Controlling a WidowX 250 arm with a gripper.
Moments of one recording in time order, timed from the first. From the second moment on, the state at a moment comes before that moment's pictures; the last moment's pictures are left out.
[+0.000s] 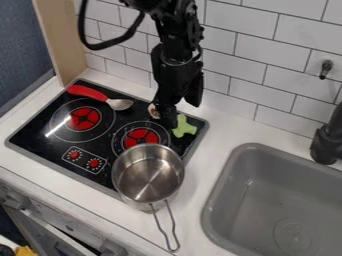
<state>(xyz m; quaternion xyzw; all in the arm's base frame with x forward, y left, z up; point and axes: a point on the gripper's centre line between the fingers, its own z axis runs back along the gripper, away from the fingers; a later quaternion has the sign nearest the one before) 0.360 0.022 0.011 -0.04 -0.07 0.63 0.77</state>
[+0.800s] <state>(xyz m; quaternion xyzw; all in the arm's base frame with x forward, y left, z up) 0.367 0.012 -0.025 0.05 -0.07 0.60 0.80</state>
